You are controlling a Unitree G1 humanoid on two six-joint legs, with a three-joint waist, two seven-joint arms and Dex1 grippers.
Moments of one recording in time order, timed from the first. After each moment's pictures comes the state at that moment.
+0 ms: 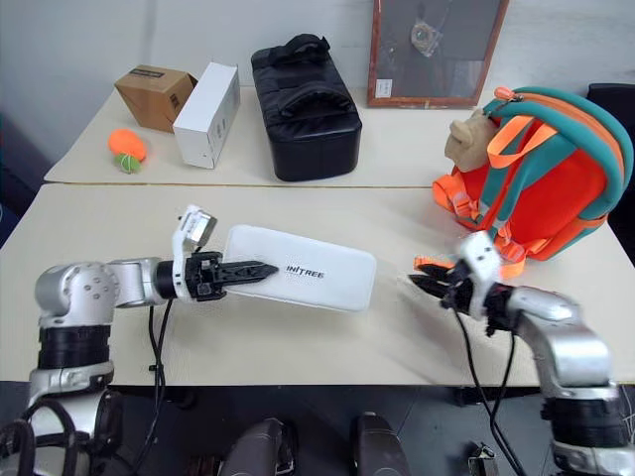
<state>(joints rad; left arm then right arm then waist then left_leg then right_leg) -0.52 0.52 0.27 -0.05 -0.81 1.39 -0.88 -0.19 -0.69 -0.29 -0.18 0.44 0.64 0.85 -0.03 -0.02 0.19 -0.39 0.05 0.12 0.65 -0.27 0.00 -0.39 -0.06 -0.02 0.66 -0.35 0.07</state>
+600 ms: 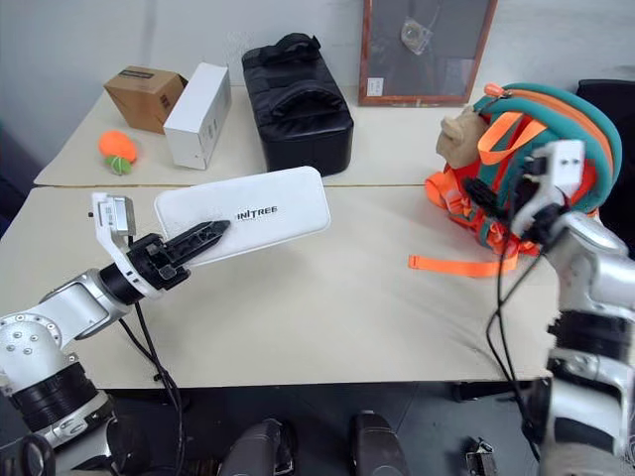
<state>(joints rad) -0.44 0.36 0.67 -0.30 -1.17 1.38 -0.36 -0.78 -0.60 -0.32 0.41 0.39 0.52 0.60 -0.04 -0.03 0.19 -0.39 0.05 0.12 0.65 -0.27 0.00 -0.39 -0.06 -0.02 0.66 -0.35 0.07</state>
